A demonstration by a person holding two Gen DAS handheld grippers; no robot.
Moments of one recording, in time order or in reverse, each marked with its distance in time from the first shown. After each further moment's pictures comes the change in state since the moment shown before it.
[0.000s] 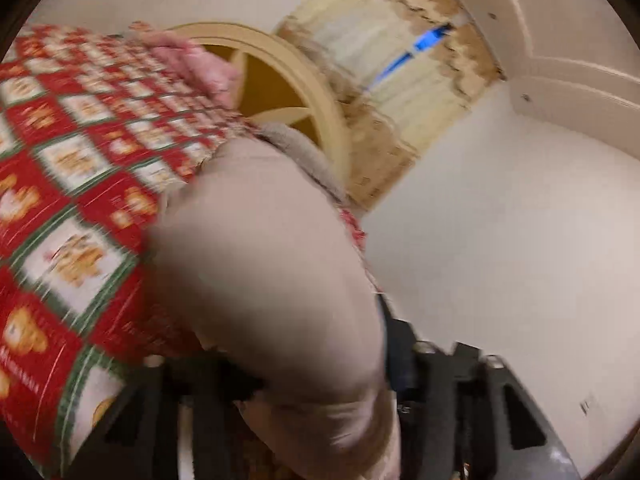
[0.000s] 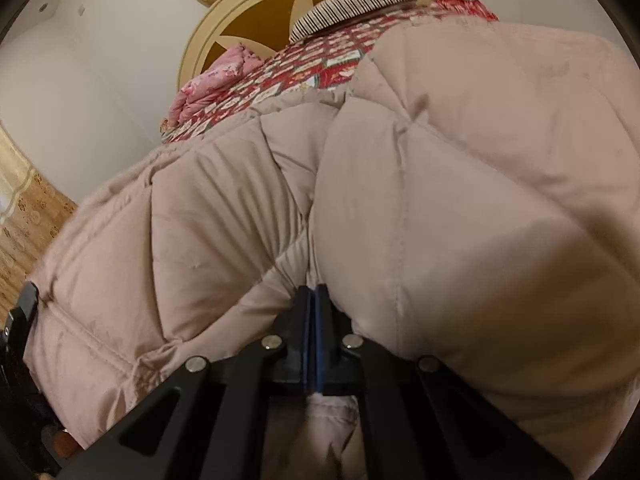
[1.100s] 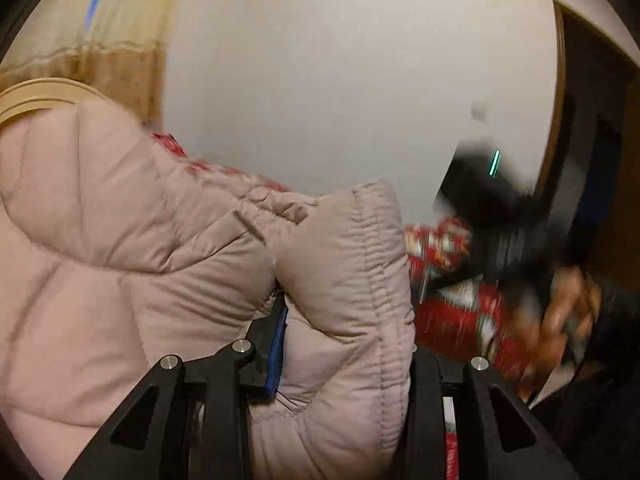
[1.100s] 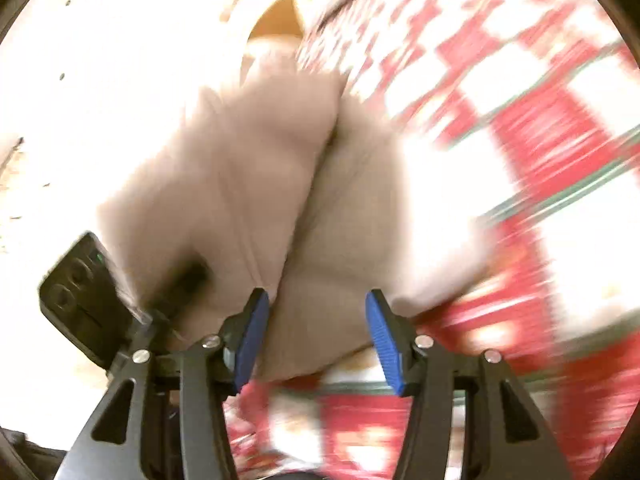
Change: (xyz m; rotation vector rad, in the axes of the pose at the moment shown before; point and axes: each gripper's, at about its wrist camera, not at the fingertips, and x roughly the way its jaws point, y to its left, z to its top) left arm -0.068 -0.153 -0.128 0.832 0.568 -0.423; right arm -0.199 0.011 -0.162 0.210 0.001 0.250
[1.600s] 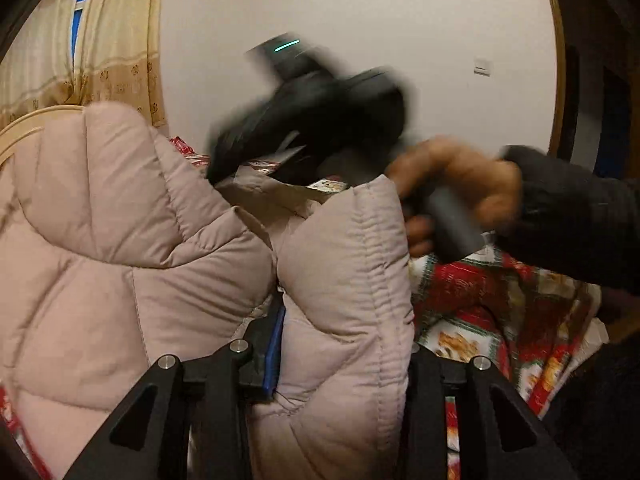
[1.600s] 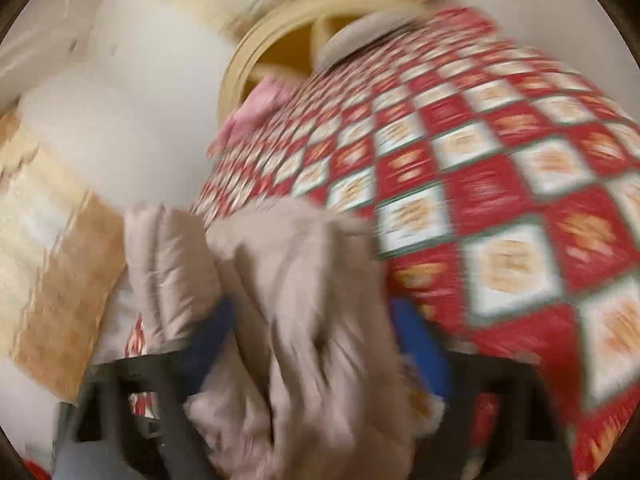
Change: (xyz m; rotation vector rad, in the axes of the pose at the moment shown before) left arm -0.006 -0.042 -0.009 0.106 0.051 0.114; right arm 0.054 -0.003 0.109 -0.249 0.017 -0.059
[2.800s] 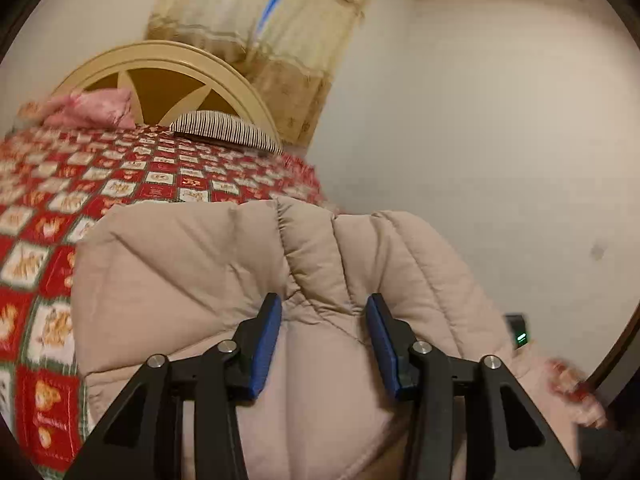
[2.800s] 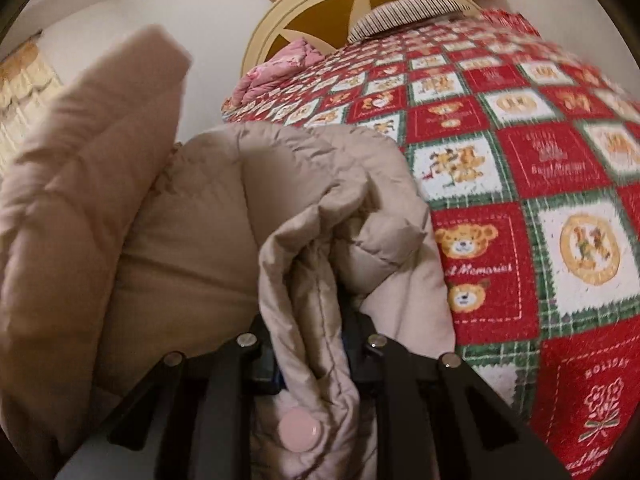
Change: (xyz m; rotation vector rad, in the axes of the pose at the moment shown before) left arm 0.035 0.159 0.022 -0.525 -0.218 0.303; right arm 0.069 -0.021 -0.043 -0.092 0.014 -0.003
